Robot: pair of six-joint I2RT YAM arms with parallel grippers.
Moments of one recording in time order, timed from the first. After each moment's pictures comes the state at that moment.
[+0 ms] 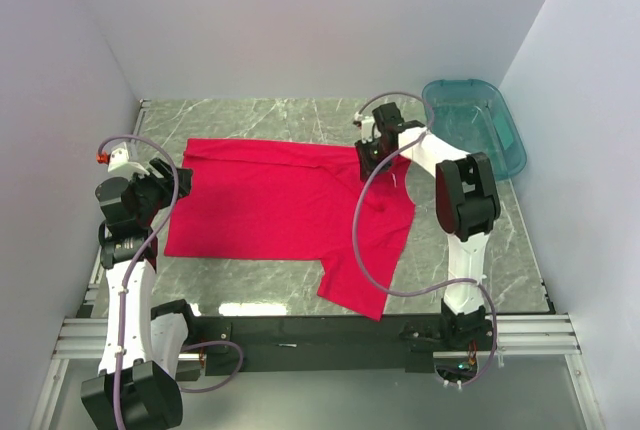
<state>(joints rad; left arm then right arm) 0.30 0.78 0.59 -0.05 0.36 -0.43 0.30 2.08 1.56 -0.61 -0.30 -0.08</state>
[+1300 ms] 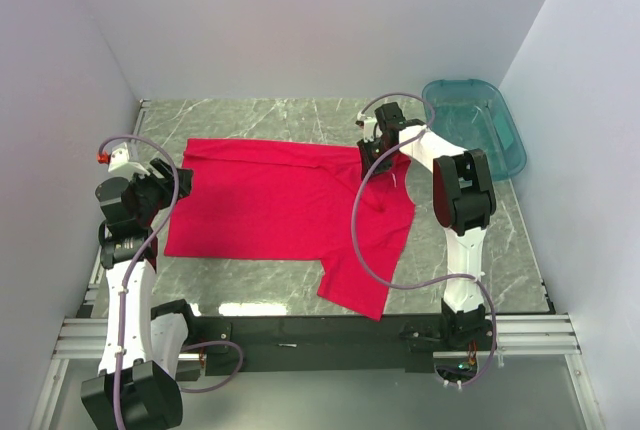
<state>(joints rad) 0.30 0.78 0.59 -0.06 0.36 -0.43 0.27 2.15 1.62 -0.63 -0.33 -0.07</state>
